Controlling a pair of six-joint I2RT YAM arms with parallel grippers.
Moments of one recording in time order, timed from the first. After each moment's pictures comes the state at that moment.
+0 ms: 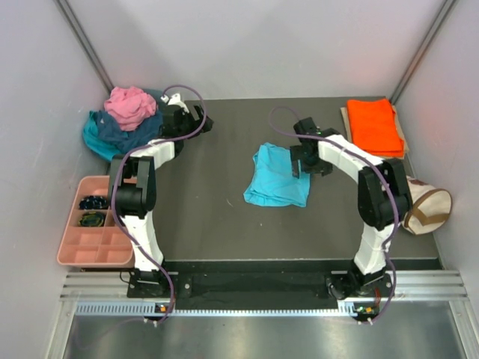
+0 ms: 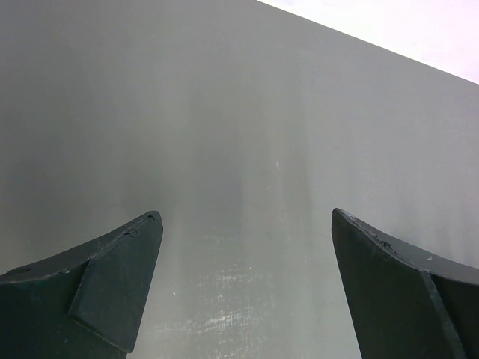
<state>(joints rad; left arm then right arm) -0.10 2.01 1.36 0.25 0.17 -0.48 0.41 1.93 1.46 -0.81 0.28 0.27</state>
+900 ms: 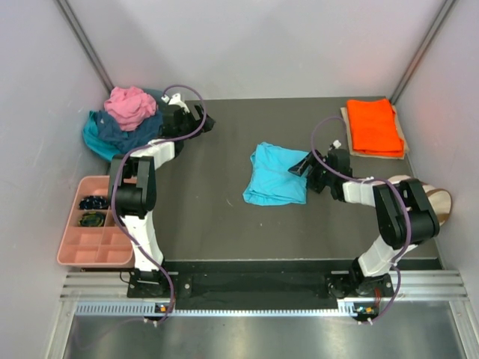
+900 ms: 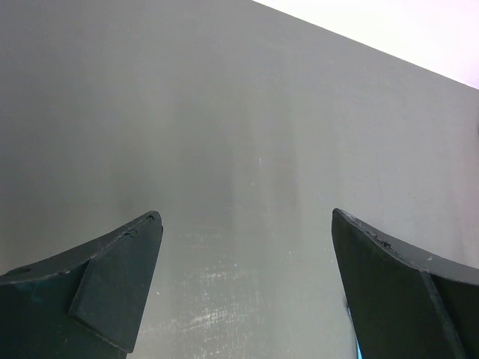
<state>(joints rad) -0.10 2.01 1.36 0.26 0.22 -0.51 0.21 1.64 0.68 0.31 -0.29 0.89</state>
